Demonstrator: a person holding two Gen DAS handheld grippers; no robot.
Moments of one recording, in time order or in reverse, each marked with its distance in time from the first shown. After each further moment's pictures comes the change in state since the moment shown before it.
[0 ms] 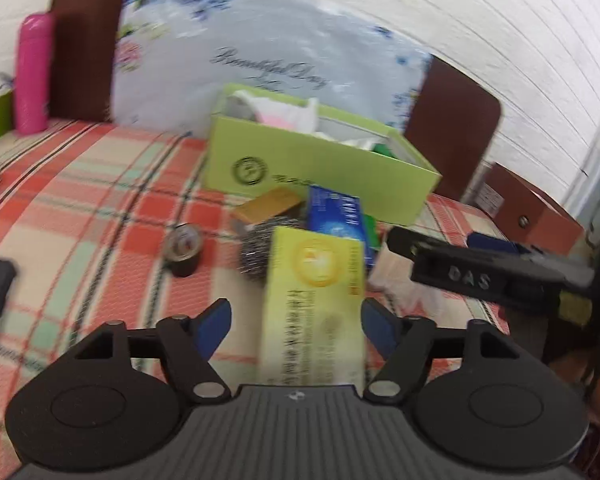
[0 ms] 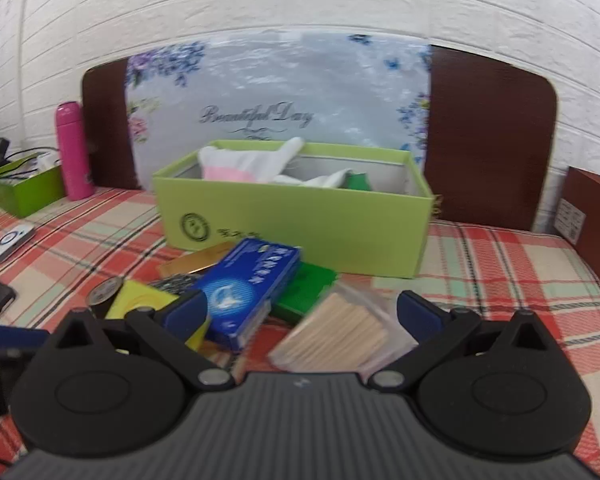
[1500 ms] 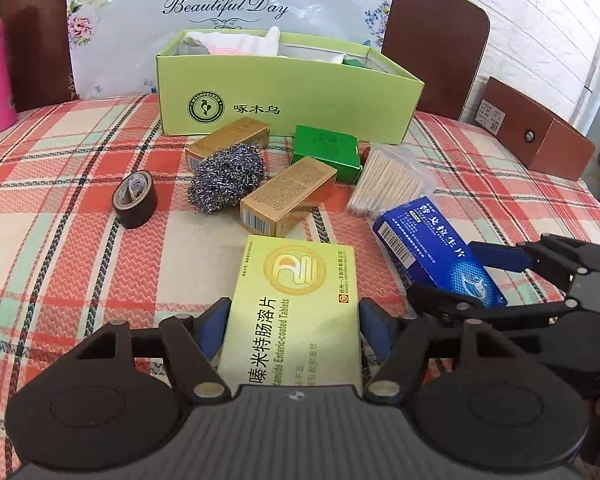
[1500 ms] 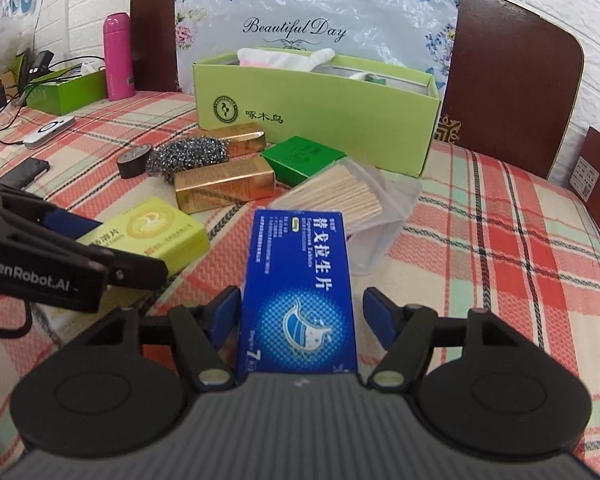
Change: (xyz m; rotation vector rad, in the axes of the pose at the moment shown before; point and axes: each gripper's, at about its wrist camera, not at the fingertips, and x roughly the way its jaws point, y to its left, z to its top) left arm 0.030 -0.026 -0.023 0.113 0.172 0.055; right arm -0.031 -0.016 -0.060 -0.152 0.198 0.113
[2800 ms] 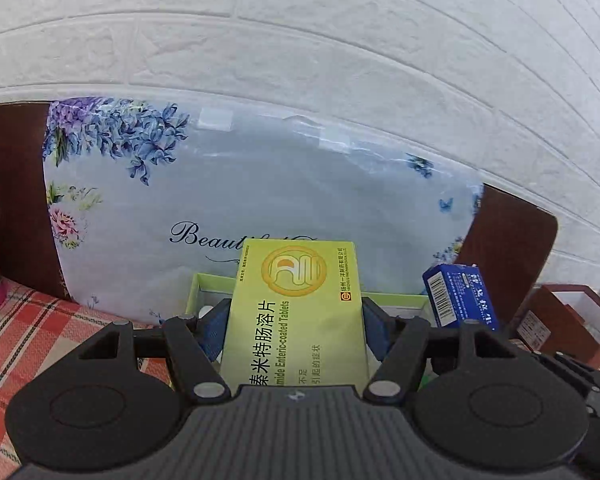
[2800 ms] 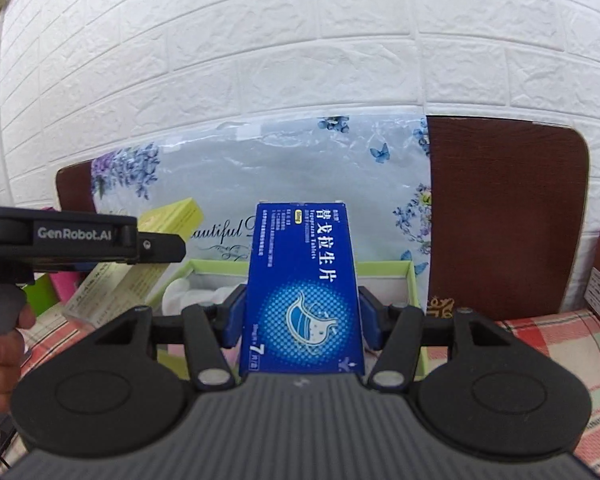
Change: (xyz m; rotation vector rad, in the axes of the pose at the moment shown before) left arm 0.034 0.043 0.219 -0.102 -0.333 0.039; right arm 0.059 -0.067 0.181 0.244 -0.325 -0.018
